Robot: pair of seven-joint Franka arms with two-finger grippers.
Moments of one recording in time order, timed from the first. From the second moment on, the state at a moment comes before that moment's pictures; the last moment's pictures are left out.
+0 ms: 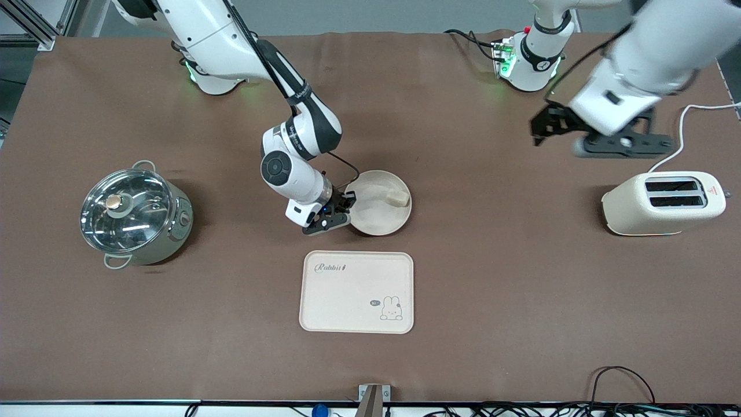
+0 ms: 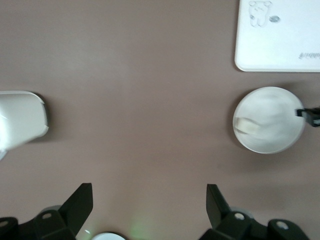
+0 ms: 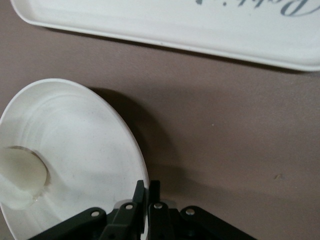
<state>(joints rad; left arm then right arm) -0.05 0.05 -0.37 -1.53 -0.02 1.51 -0.41 0.61 0.62 0.06 -1.85 0.48 2.54 0.06</state>
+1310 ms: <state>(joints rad) -0.31 0.46 -0.51 -1.74 0.26 2.19 -1.13 0.23 0.39 0.02 -1.72 0.38 2.03 0.04</state>
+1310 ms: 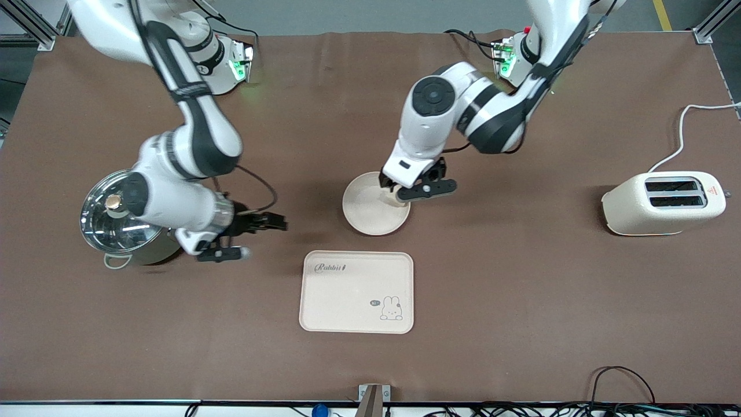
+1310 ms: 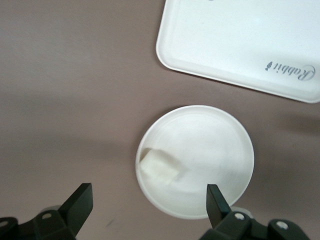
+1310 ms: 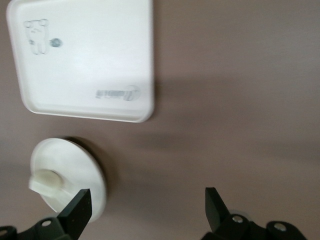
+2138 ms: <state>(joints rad) -0.30 0.65 -0.50 -1.78 0.50 2.41 -1.51 0.08 0.31 0.02 -1.52 0.18 1.74 0.03</state>
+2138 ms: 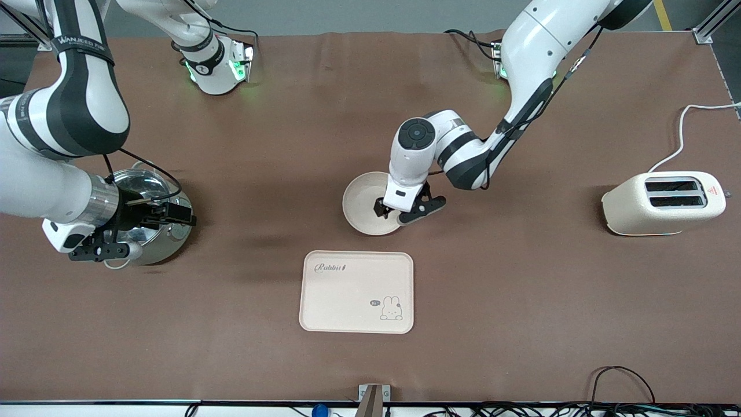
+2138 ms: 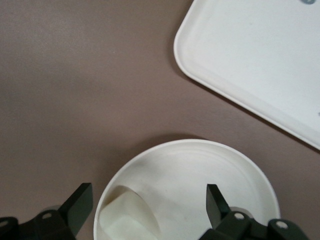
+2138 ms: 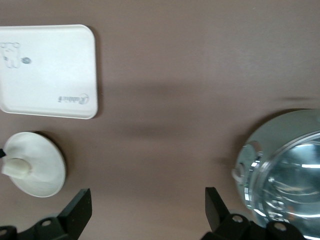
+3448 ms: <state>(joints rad) -0.32 0.66 -0.52 -1.83 0.53 2.47 -1.65 -0.09 -0.05 0.02 -1.60 0.03 1.60 0.00</state>
